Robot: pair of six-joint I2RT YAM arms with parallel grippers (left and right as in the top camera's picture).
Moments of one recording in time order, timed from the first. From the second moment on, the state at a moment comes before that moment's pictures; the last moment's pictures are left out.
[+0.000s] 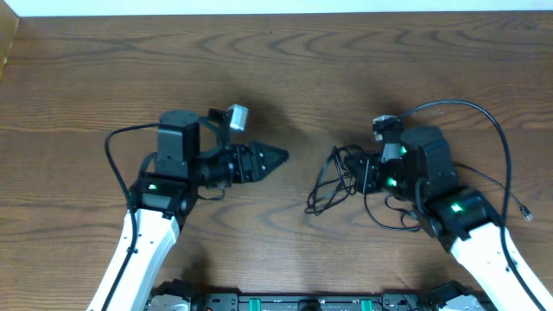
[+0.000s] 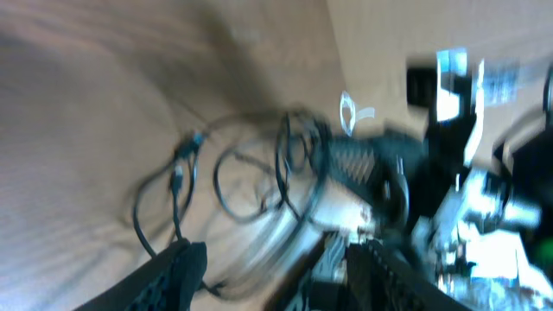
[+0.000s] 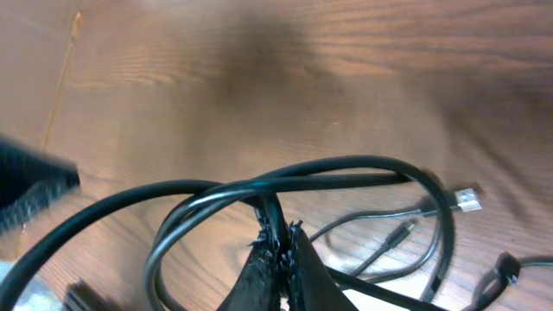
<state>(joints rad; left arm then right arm) -0.20 1.14 0.80 -0.37 0.94 -0.54 0.40 1.09 0.79 -0.42 -0.35 0.51</state>
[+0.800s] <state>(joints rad) -0.58 1.14 0.80 -0.39 0.28 -0.41 0.36 1.13 0.79 -0.38 -0.60 0.75</state>
